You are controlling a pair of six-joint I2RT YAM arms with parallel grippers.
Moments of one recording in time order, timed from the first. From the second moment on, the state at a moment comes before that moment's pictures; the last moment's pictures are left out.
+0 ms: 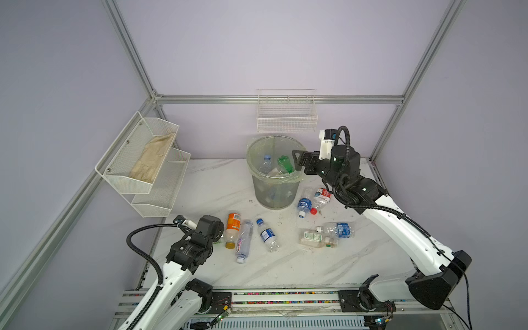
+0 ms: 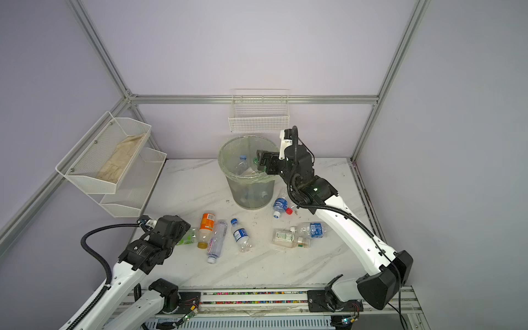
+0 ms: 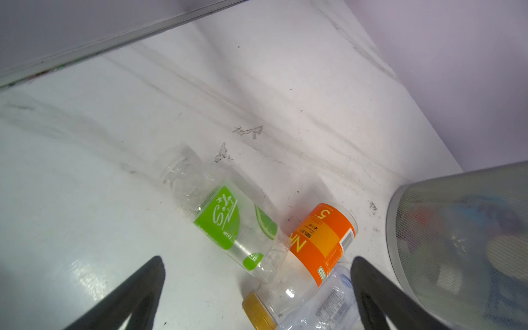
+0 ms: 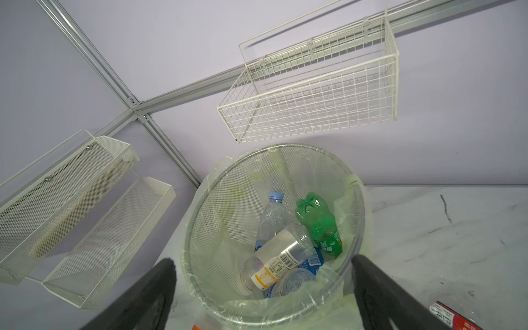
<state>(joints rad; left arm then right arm) -0.34 0.79 0.69 -0.92 -0.54 -1.24 0.64 1.37 1.50 -0.30 0.15 0.43</state>
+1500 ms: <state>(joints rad) -0.03 1.24 0.68 -0.71 -0.21 -1.41 0.64 1.29 1.32 -0.31 0.19 0.47</state>
